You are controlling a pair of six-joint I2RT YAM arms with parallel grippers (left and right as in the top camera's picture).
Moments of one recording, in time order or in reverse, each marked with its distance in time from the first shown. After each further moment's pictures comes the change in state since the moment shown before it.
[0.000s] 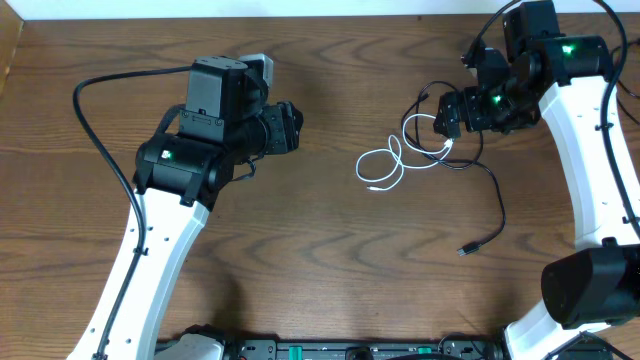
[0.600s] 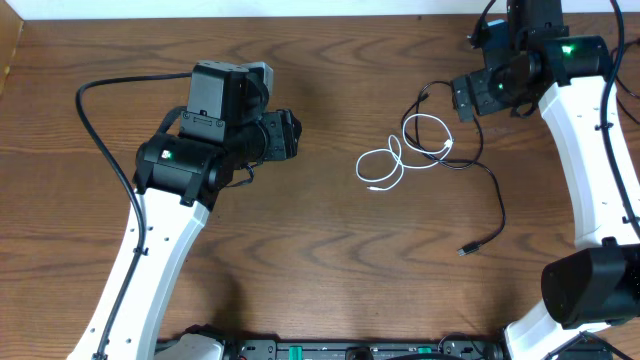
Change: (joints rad) left arm 0.000 0.001 0.000 -0.061 0.000 0.000; right arm 0.000 0.000 -0.002 0.202 0.225 -0.130
